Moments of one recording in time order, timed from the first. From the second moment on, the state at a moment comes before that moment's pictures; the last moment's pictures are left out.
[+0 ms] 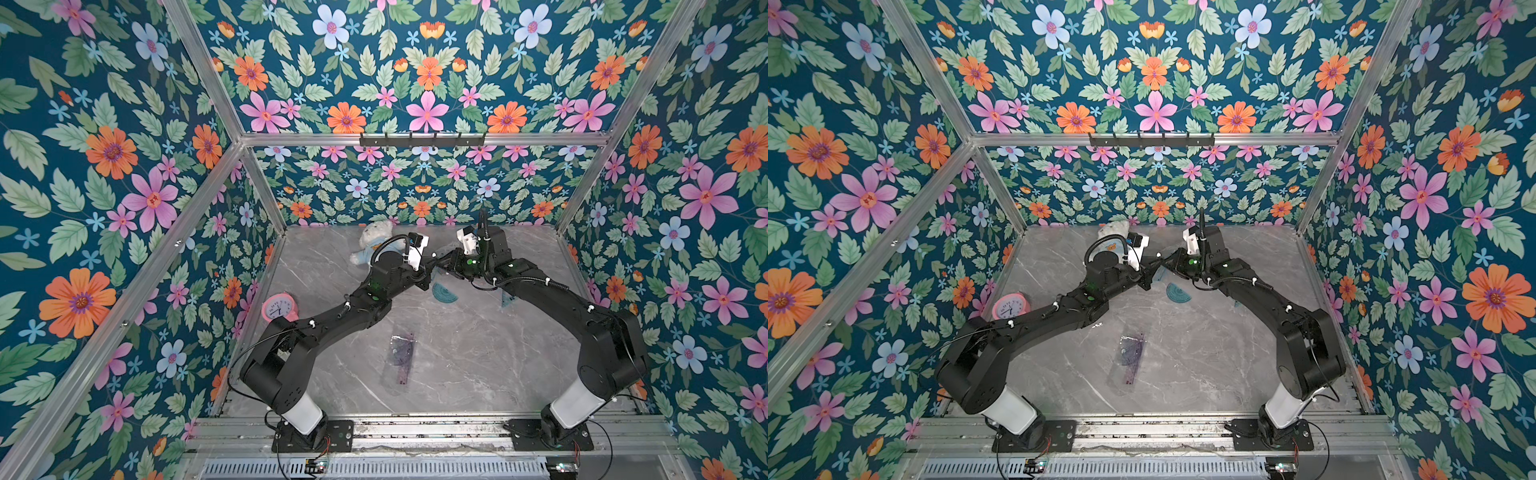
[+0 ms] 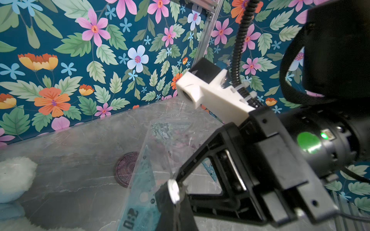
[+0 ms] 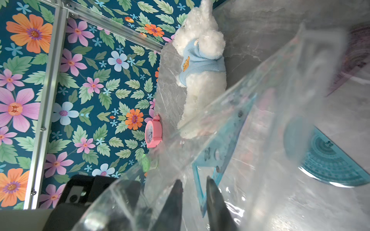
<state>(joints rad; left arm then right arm) -0.68 1.61 1.01 0.47 0.22 -0.23 0.42 1.67 1.28 -0.20 -0.50 0.78</state>
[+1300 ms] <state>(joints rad) -0.71 1.61 1.00 0.46 0.16 -0.18 0.42 1.73 1.29 -0.15 -0.55 0.82</state>
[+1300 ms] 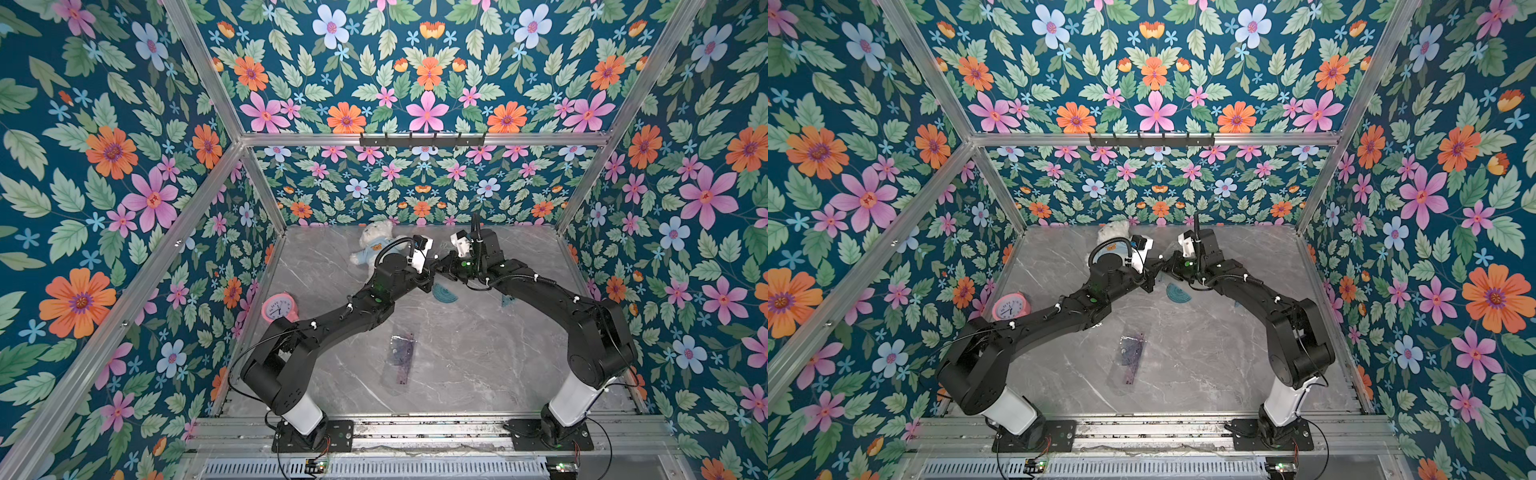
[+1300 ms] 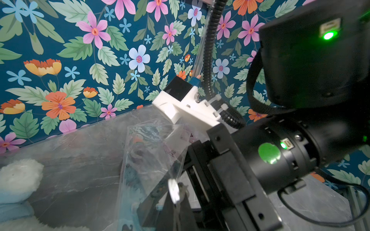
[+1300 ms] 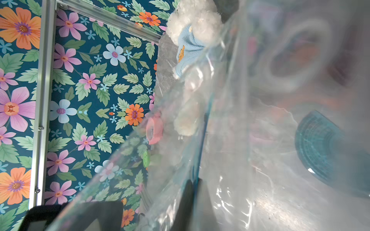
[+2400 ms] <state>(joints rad) -0.55 1.24 0.74 0.06 -0.46 -0.28 0.35 1.42 1.18 -0.25 -0.57 0.76</state>
